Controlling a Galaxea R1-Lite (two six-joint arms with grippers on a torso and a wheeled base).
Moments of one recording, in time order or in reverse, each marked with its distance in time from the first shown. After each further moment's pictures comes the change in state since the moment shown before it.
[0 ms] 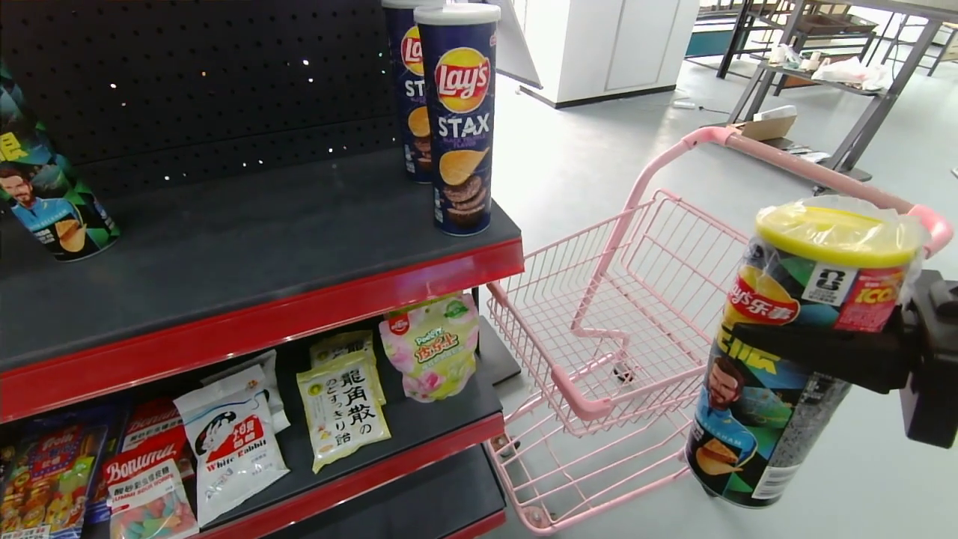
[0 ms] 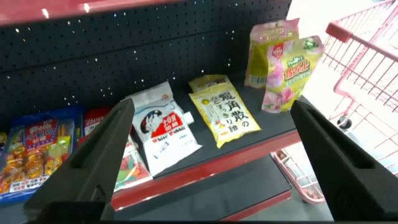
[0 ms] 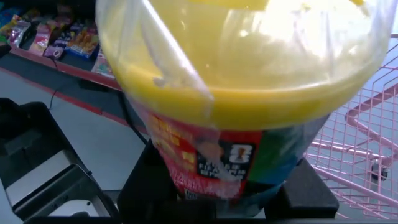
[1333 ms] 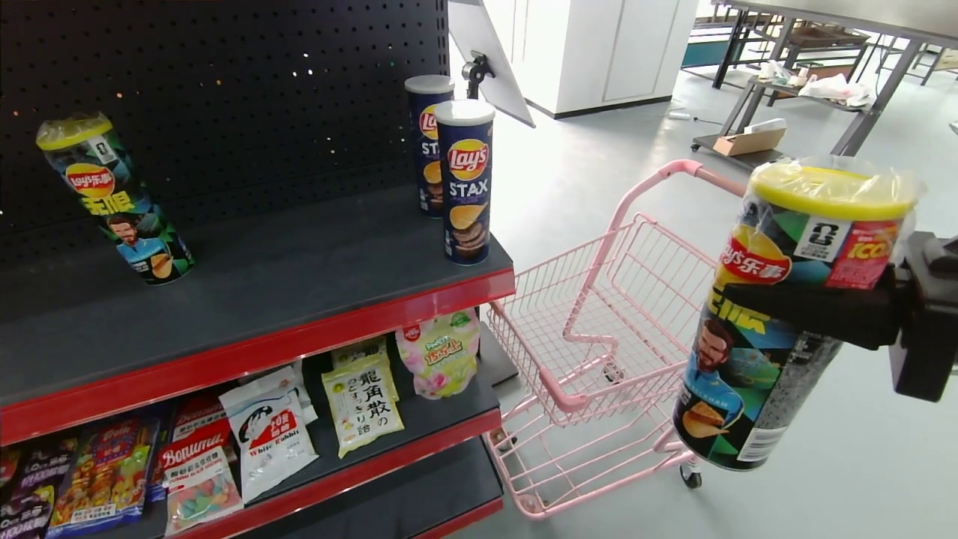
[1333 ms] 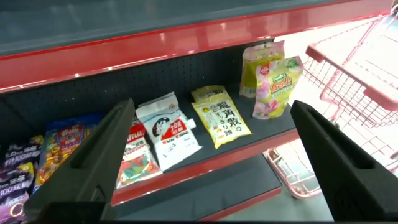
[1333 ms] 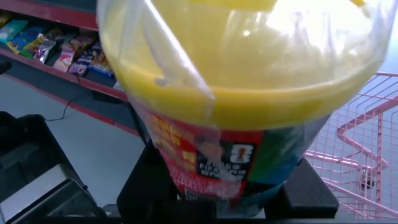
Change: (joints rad) left arm 0.000 0.000 0.000 0.000 -0.001 0.000; right arm -0.006 0.049 -0.080 -0.003 -0.002 -0.001
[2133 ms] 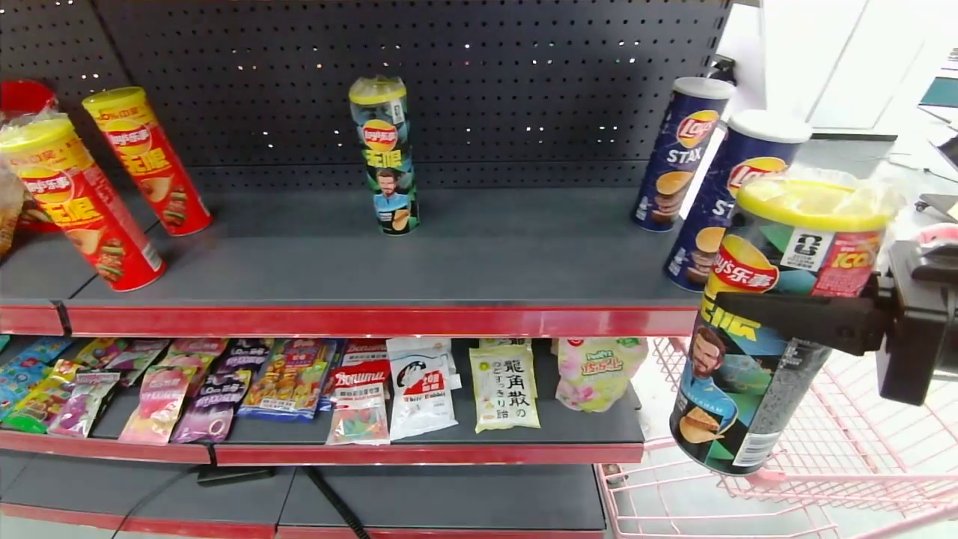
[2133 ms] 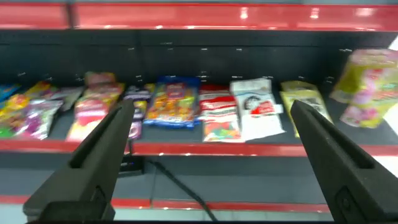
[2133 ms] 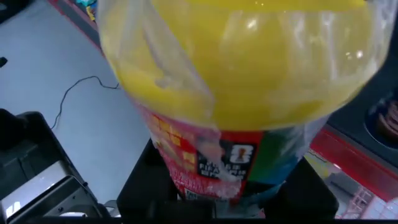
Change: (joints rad) left arm -0.001 0.000 0.000 0.000 0.001 0.000; right arm 0.001 -0.002 0.017 0.000 0.000 -0.001
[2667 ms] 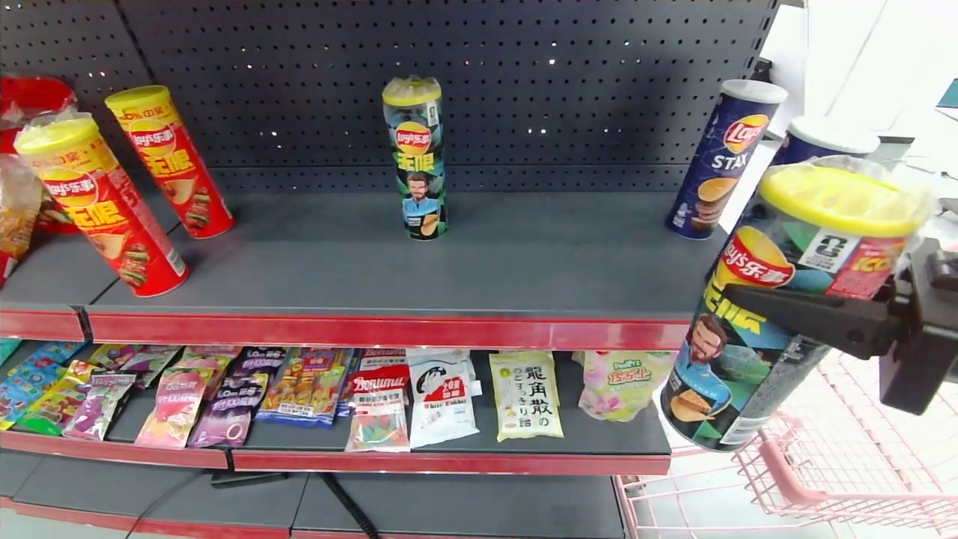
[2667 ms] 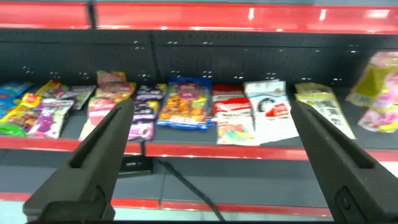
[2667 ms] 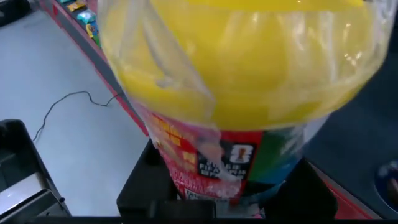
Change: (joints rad) left arm 0.000 0.000 0.000 0.000 0.000 0.000; right arm 0.000 -0.033 0.127 -0.237 0.002 -0.050
